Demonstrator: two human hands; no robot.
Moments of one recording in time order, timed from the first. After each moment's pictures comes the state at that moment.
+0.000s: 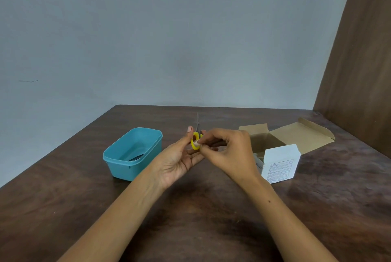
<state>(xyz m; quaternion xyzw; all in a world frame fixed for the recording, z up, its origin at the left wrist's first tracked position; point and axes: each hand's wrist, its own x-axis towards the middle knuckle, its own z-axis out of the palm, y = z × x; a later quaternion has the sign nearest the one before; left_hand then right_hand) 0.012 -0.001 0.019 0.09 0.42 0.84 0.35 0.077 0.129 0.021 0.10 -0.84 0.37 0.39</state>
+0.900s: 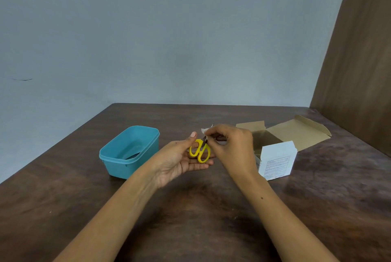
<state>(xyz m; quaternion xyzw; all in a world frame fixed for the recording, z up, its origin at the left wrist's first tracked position) 0.019 -0.003 0.024 0.16 0.58 0.72 0.35 0.070 0.138 0.014 0.04 -0.84 0.28 0.46</state>
